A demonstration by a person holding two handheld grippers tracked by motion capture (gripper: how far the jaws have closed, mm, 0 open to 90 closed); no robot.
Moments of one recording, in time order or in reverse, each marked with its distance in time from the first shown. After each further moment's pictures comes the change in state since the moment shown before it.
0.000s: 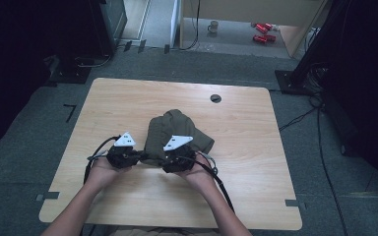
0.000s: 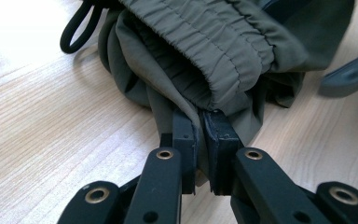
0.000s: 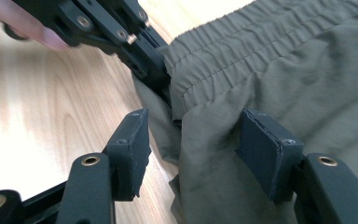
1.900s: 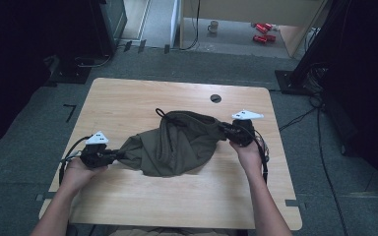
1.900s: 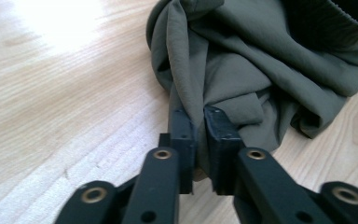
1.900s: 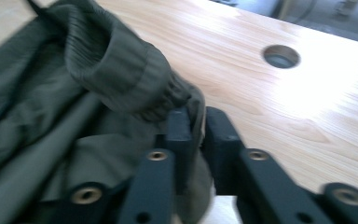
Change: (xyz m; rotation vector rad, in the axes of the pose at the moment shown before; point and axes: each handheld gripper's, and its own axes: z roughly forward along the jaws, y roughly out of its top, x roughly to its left) left arm 0.043 -0.035 -0.049 -0.002 0.078 -0.114; right arm -0.141 -0.054 -0.111 -0.109 -0.338 0.352
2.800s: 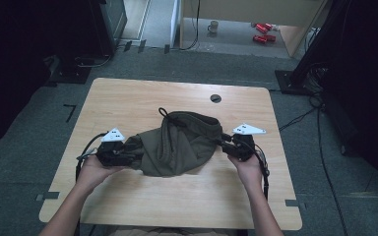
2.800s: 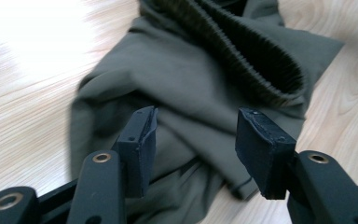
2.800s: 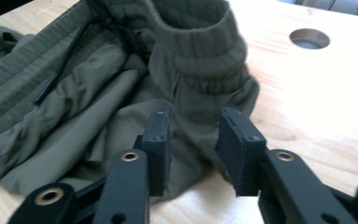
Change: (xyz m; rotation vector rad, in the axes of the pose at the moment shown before) left arm -0.049 0.039 0.016 -0.048 -0.071 0.027; right arm 0.021 -0.034 -0.017 -0.031 0.079 0.011
